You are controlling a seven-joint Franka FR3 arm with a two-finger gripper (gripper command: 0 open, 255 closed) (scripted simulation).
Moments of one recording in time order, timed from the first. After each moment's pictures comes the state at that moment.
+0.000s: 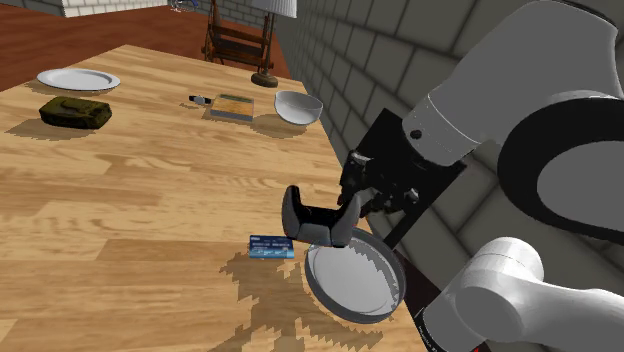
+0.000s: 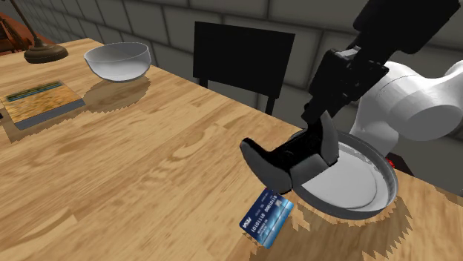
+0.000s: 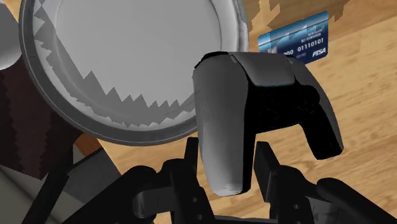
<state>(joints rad) 0.06 -1.23 0.49 -2.65 0.44 1.81 1.14</state>
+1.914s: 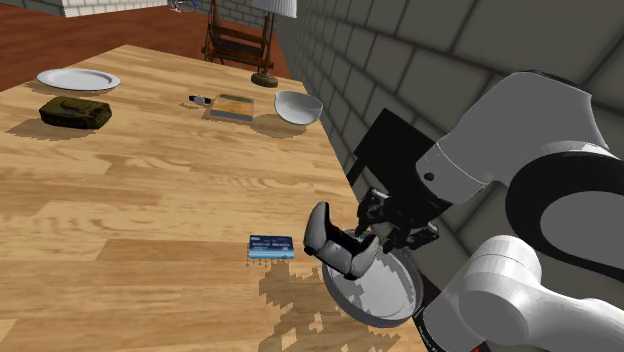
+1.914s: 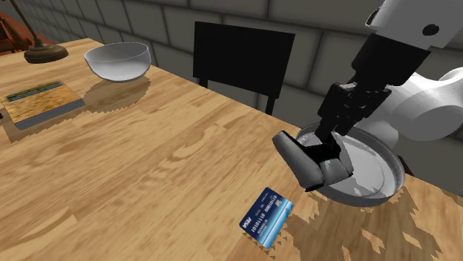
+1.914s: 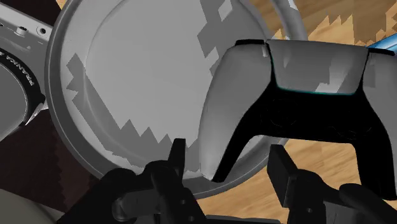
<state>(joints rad) 0.12 -1.42 0.43 -2.85 0.48 1.70 1.17</state>
